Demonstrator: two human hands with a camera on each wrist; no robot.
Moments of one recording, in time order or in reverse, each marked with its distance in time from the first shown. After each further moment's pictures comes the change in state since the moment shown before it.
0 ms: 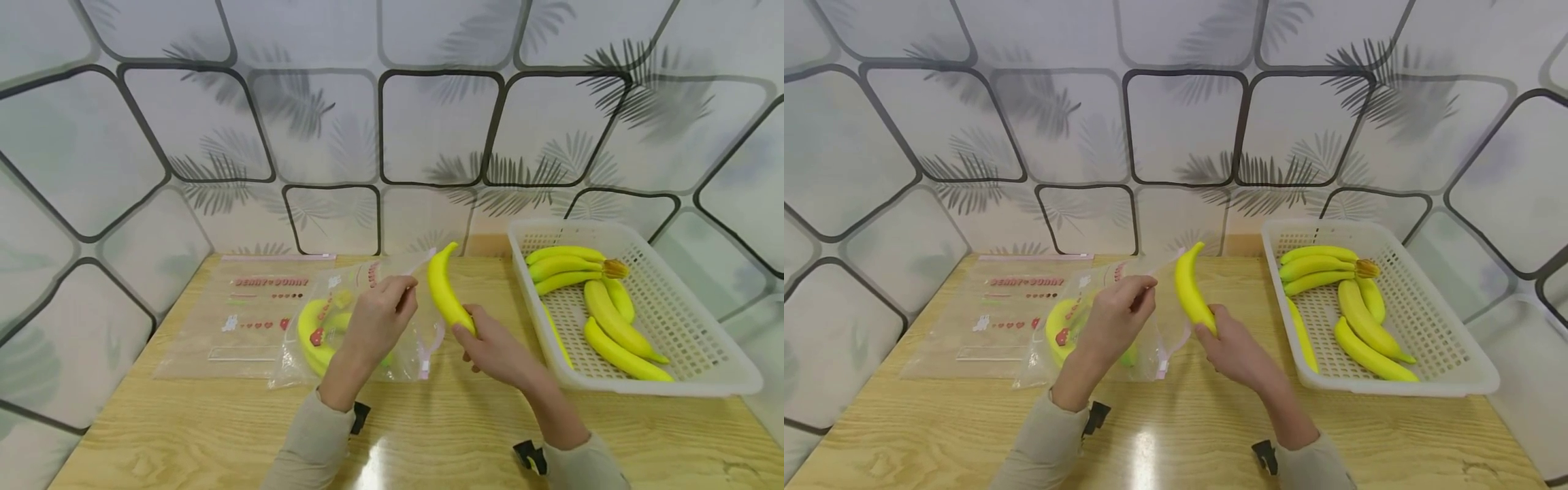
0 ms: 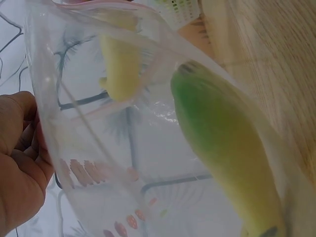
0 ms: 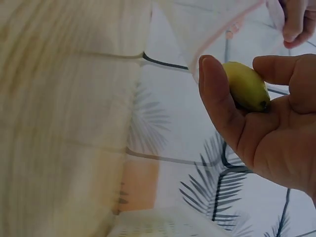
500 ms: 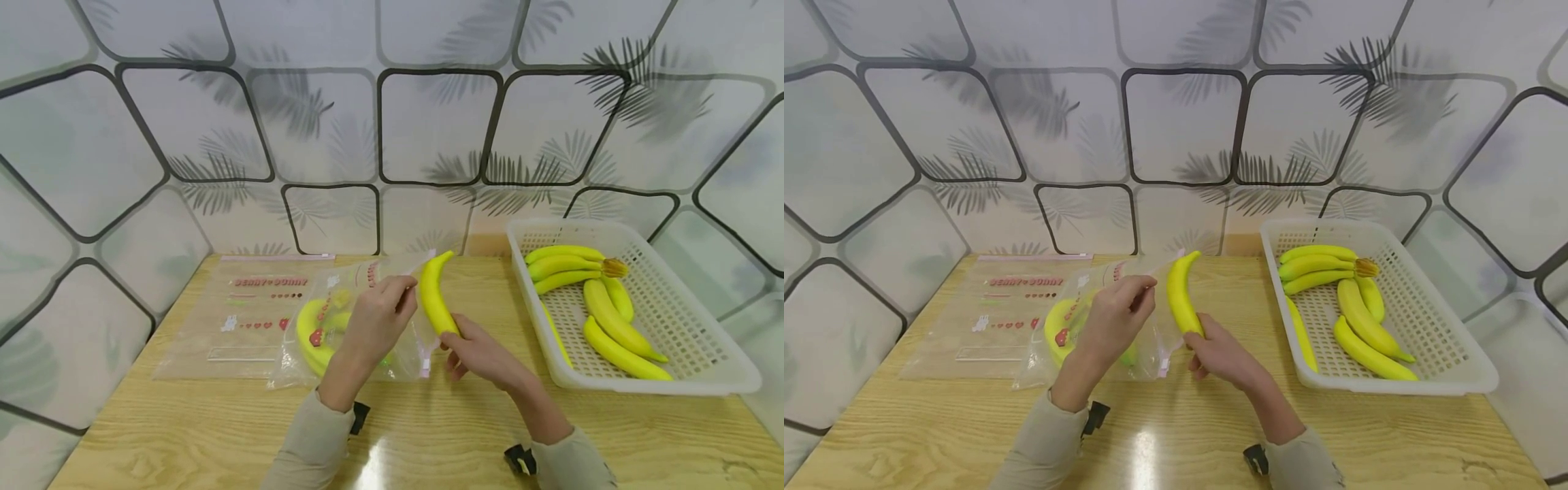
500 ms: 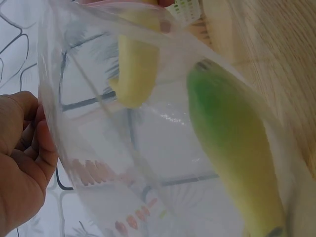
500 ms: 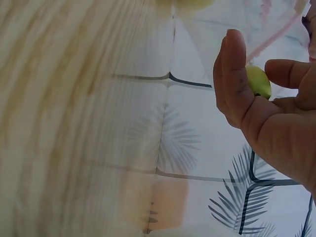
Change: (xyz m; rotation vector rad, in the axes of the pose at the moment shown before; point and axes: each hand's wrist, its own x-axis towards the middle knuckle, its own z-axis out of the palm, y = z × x) left_hand 0.000 0.001 0.000 -0.006 -0.011 -0.003; right_hand 0.013 0.012 0.018 0.265 -0.133 0.040
